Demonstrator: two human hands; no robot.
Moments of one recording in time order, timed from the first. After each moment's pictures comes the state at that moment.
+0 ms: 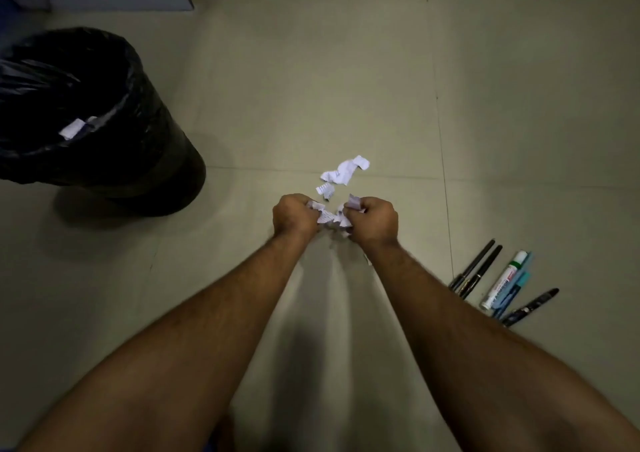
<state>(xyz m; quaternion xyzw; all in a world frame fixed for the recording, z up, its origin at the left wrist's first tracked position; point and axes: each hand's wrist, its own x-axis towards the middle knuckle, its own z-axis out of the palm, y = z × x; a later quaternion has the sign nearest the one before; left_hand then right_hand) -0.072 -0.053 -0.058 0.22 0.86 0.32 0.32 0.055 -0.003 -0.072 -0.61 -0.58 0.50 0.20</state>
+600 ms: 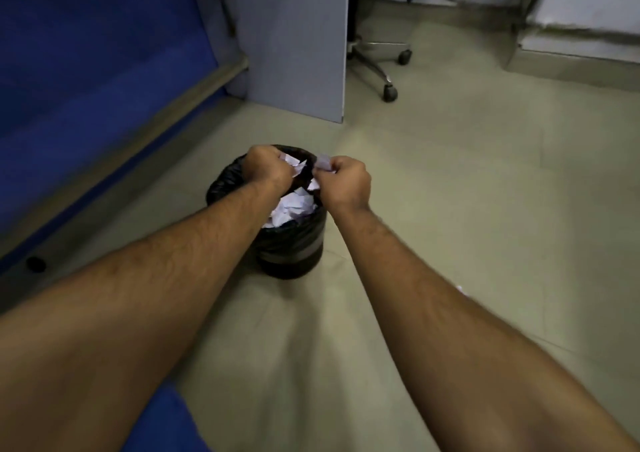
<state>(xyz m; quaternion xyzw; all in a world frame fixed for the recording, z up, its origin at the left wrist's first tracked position) -0.353 -0.091 0.178 0.07 0.89 0.45 0.10 -0.240 -0.028 0.178 -0.41 -0.73 0.48 0.27</state>
